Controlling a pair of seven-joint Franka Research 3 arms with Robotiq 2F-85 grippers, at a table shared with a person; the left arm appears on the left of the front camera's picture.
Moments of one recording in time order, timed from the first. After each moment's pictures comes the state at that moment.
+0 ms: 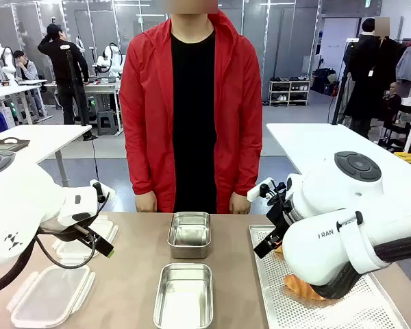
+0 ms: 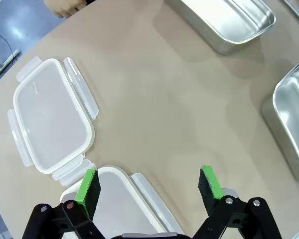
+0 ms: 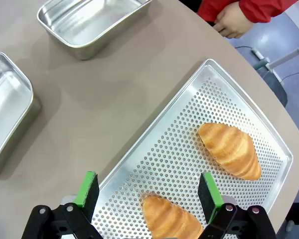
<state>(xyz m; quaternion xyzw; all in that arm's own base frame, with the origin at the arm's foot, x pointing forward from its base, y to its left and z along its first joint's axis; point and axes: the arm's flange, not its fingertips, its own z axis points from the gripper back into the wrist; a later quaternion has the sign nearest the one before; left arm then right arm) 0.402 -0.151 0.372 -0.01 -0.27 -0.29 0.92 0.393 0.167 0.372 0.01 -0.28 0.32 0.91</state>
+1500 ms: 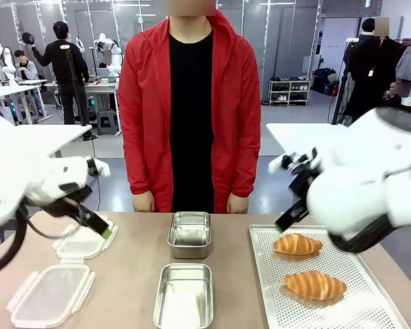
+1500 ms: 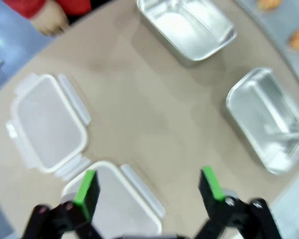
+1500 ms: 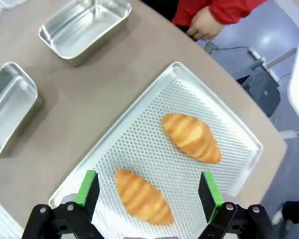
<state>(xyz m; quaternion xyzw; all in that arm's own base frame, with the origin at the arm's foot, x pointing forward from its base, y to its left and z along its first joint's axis) 0.393 -0.138 0.464 -0.08 -0.25 -0.32 0.91 0.397 0.104 0.466 0.03 -0.28 0.32 0.90</state>
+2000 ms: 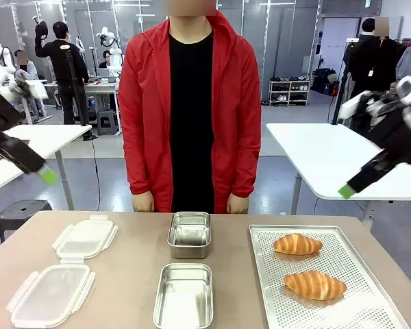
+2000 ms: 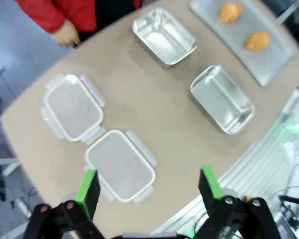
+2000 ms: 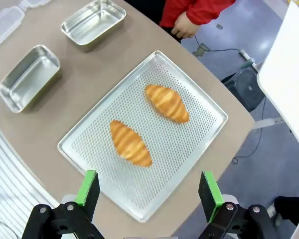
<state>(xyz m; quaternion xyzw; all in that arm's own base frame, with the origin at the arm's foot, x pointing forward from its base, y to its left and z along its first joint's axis) 0.325 -0.067 0.628 -0.10 -0.26 -0.32 0.90 0.312 0.017 0.587 0.03 -0.29 0.34 0.90</state>
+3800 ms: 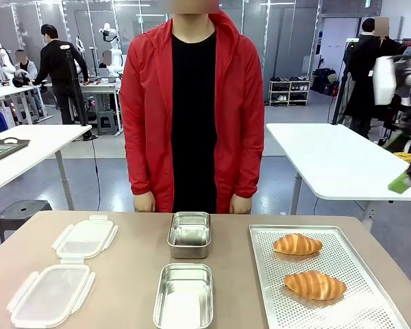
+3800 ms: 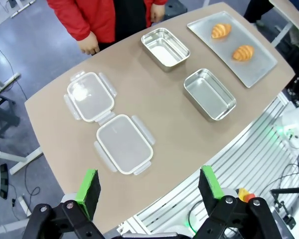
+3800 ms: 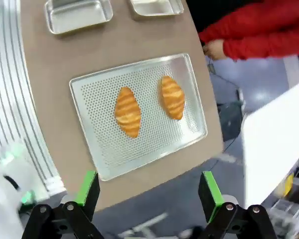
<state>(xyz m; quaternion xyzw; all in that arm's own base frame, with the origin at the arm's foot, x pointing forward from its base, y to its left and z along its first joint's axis) 0.208 0.007 0.689 -0.11 -0.33 -0.29 0.89 0.264 0.042 0.646 -0.06 -0.24 0.59 0.77</state>
